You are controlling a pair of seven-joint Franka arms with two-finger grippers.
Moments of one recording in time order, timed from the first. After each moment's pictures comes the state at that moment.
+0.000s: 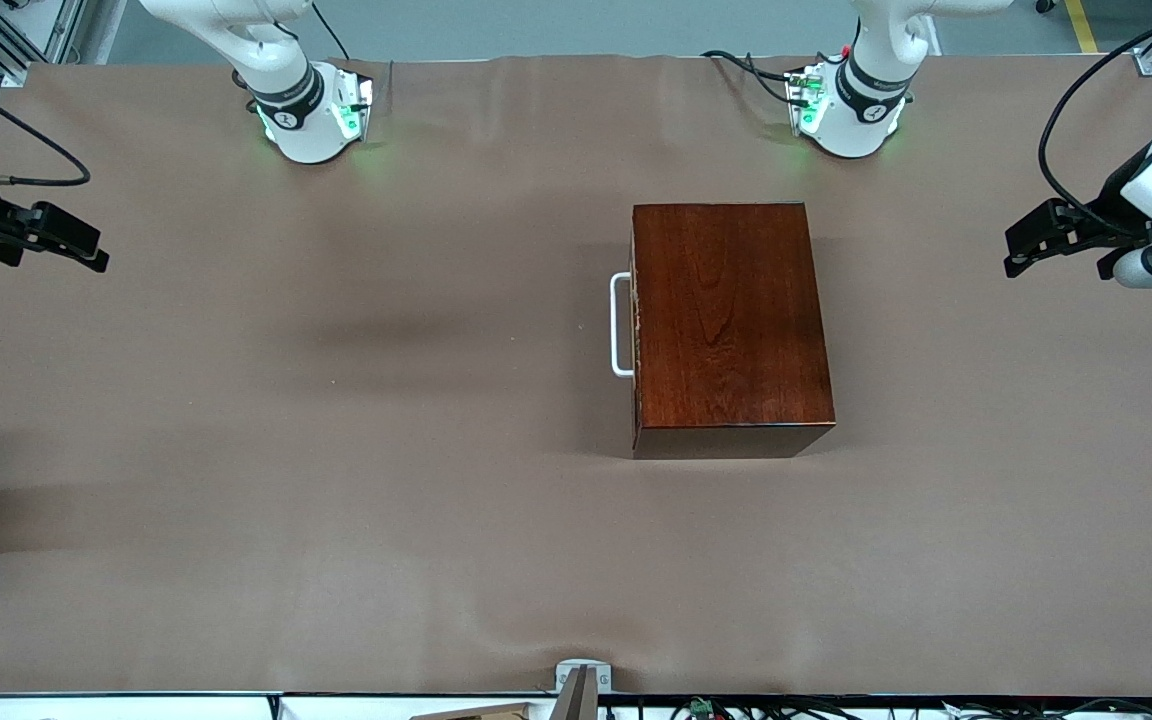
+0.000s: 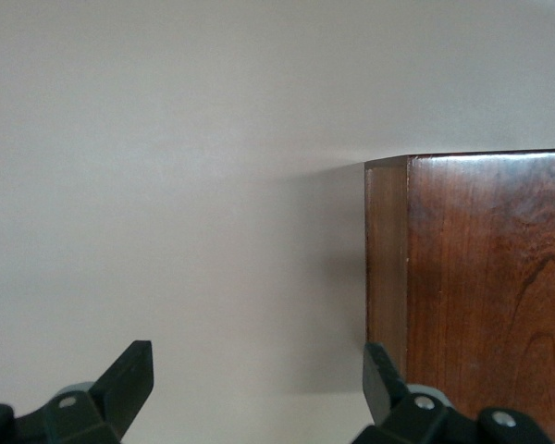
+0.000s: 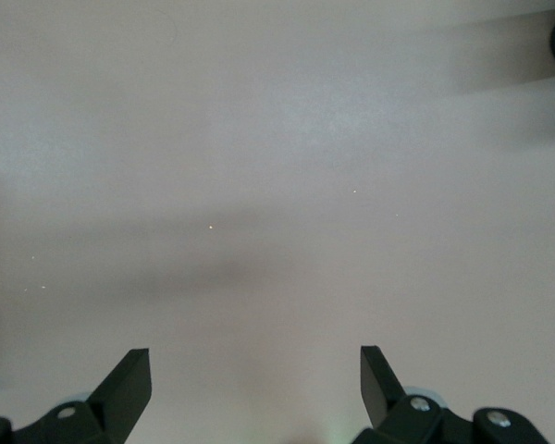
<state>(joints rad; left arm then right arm) -0.11 -0.01 0.02 -1.58 0.01 1.60 -0.05 0.01 -0.02 -0.02 -1.58 0.00 1.51 0.07</state>
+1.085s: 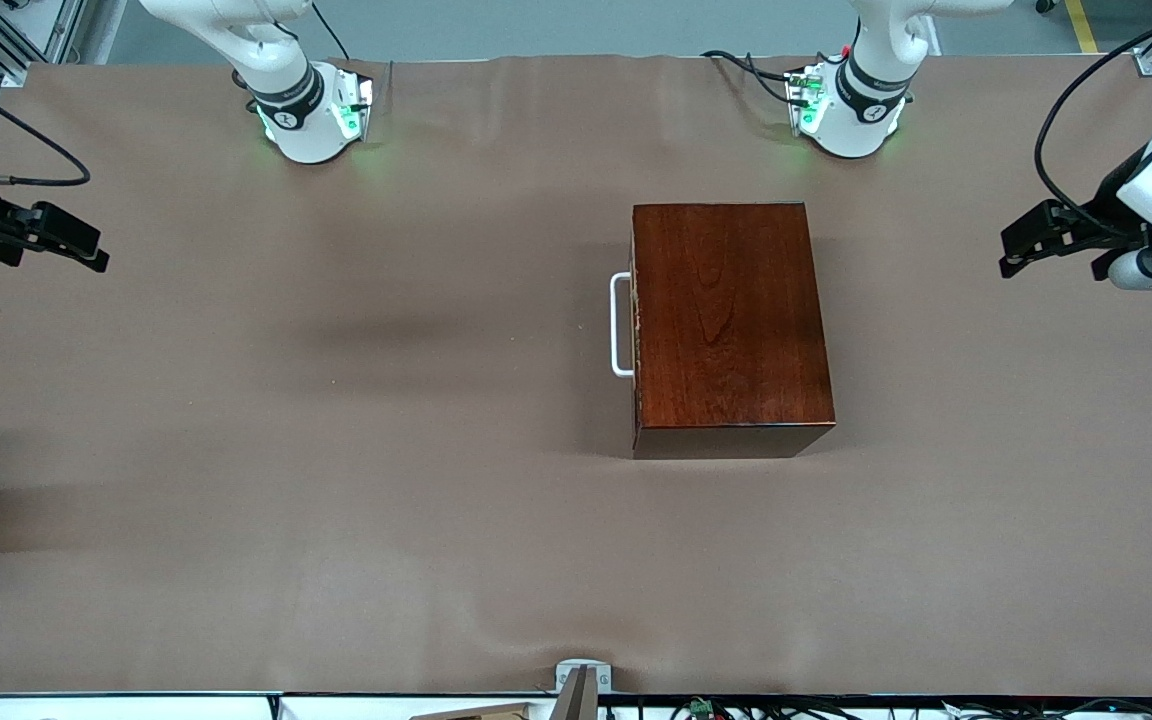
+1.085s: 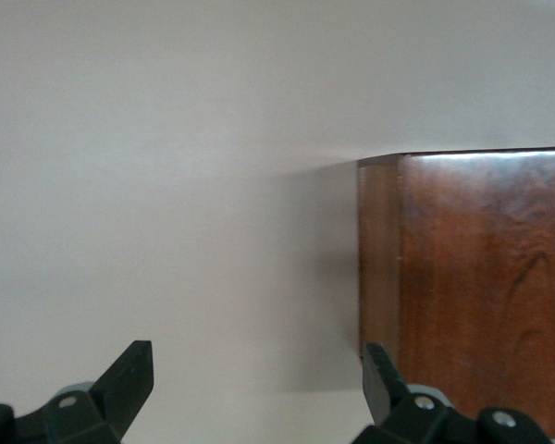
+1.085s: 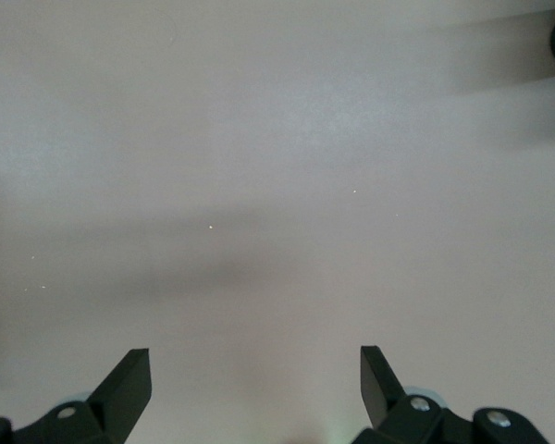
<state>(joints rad) -0.11 -0.01 0.02 -1.59 -0.04 1.60 -0.05 0.01 -0.02 -0.02 -1.58 0.00 1.51 0.07</state>
